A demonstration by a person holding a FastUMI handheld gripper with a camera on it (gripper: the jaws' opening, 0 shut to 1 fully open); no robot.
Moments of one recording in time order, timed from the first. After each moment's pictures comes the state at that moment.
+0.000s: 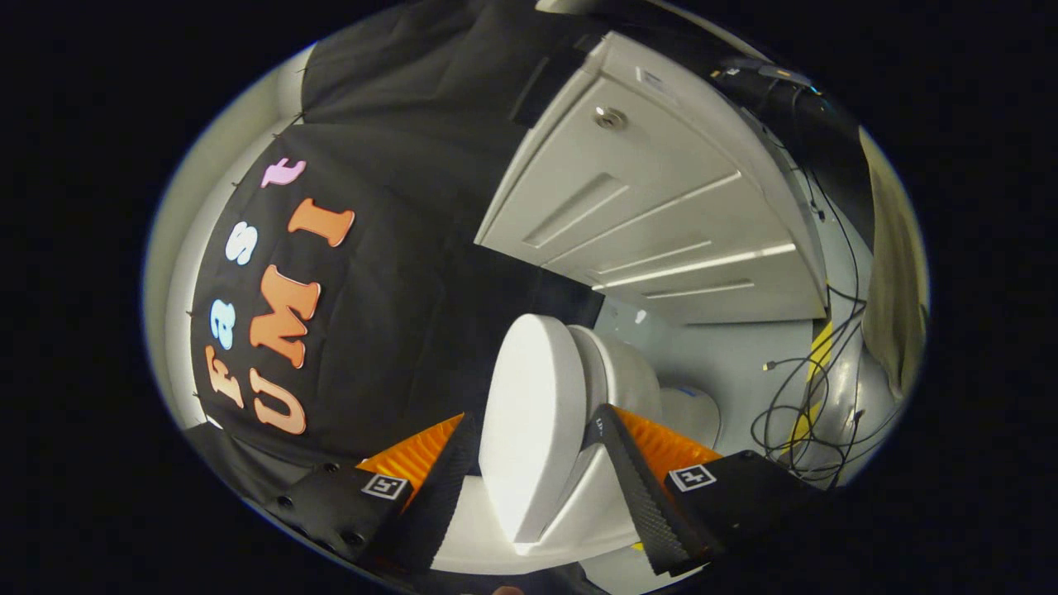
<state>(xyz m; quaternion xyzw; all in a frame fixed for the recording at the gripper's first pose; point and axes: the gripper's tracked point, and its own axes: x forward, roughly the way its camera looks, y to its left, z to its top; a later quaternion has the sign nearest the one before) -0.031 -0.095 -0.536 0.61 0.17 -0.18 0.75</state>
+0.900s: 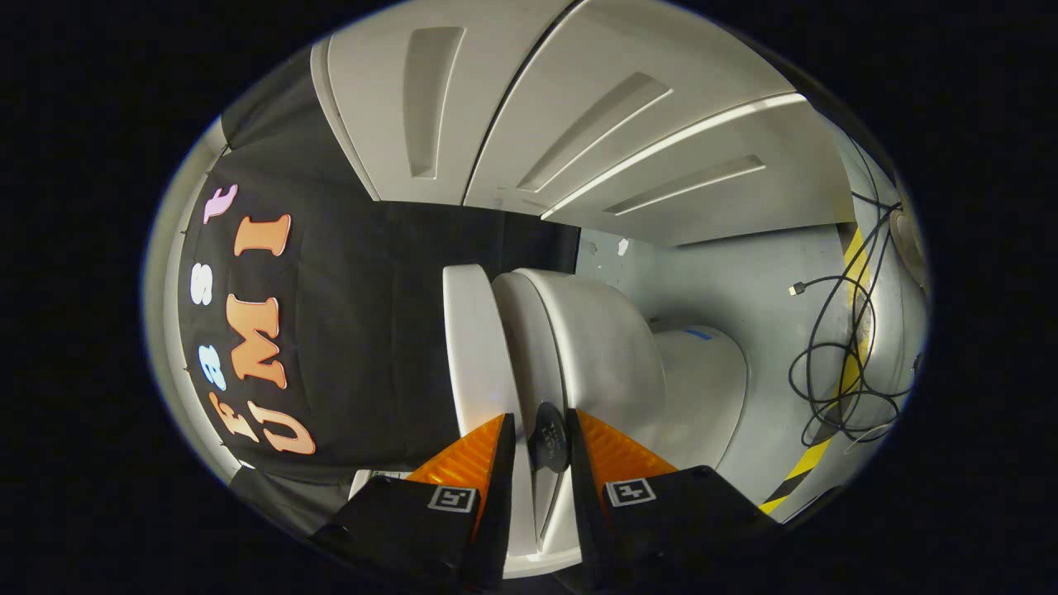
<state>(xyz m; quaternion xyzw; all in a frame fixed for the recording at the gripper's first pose) 0.033 -0.088 -0.643 0.69 0.21 -0.15 0.67</state>
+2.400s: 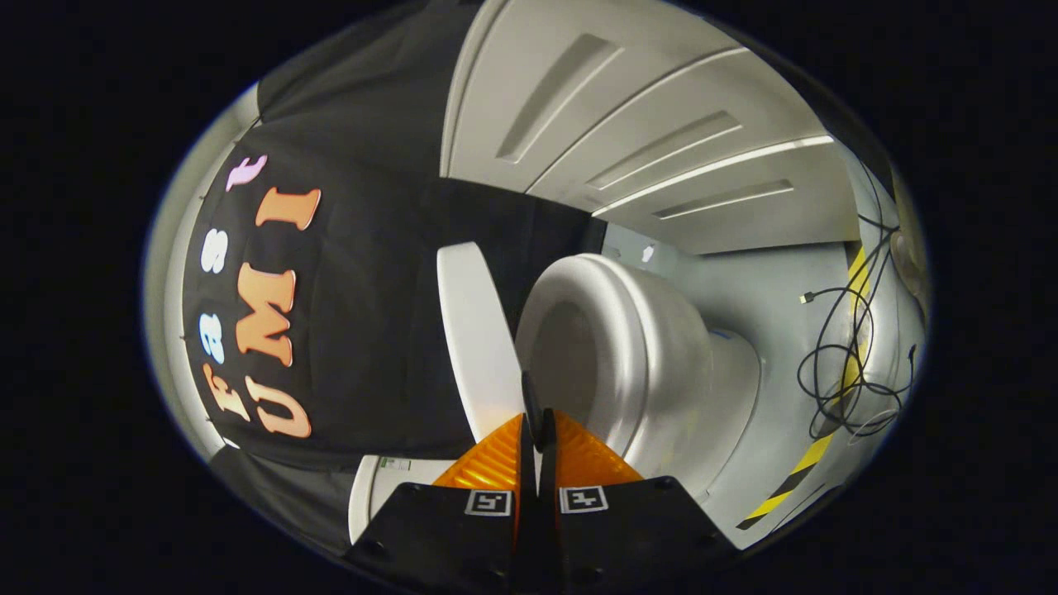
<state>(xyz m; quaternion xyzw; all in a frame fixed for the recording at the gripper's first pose) 0.056 -0.040 -0.551 0.64 0.20 -0.14 0.73</state>
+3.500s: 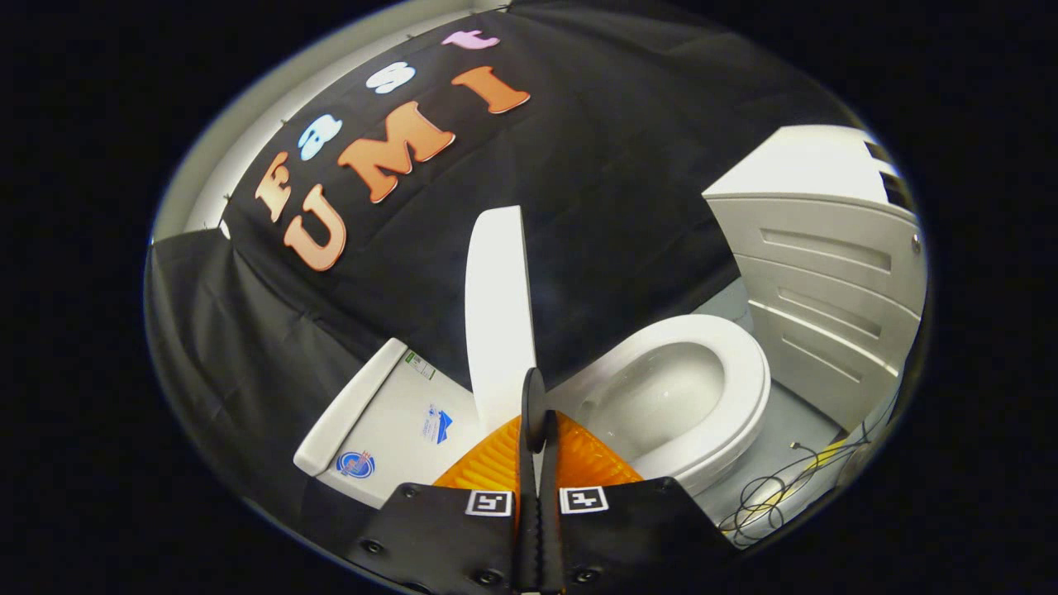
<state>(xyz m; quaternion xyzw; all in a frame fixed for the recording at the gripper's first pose) 0.103 0.059 -0.400 0.35 0.20 -0.02 0.92</state>
